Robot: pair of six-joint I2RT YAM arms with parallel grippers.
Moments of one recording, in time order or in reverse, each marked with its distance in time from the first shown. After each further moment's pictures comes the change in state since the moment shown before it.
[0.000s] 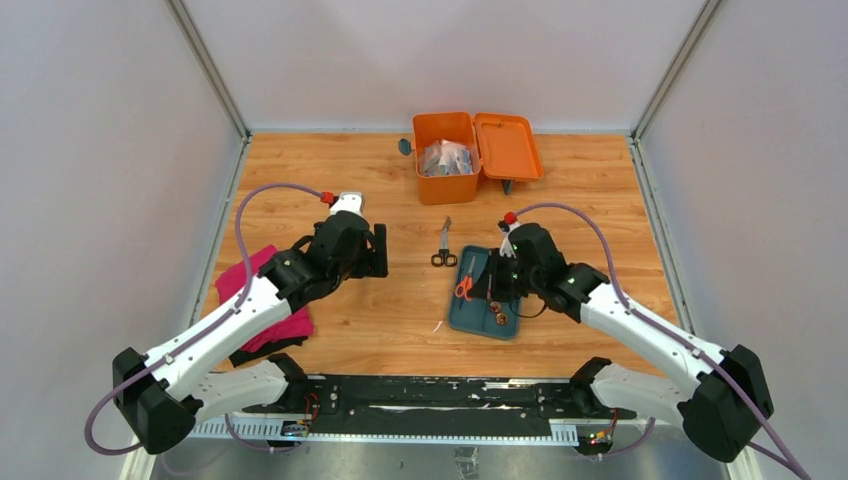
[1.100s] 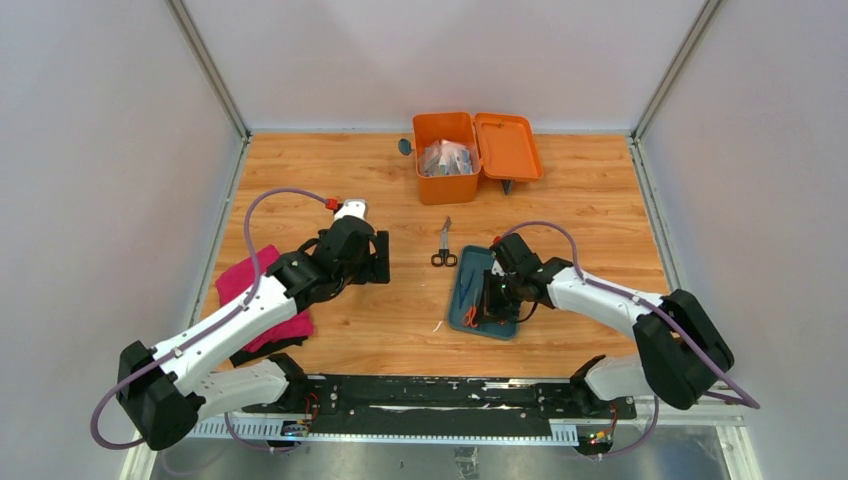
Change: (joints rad) left arm 0.000 0.026 -0.047 0.009 0.032 -0.034; right arm -0.044 0.257 -0.081 -0.056 -0.063 -0.002
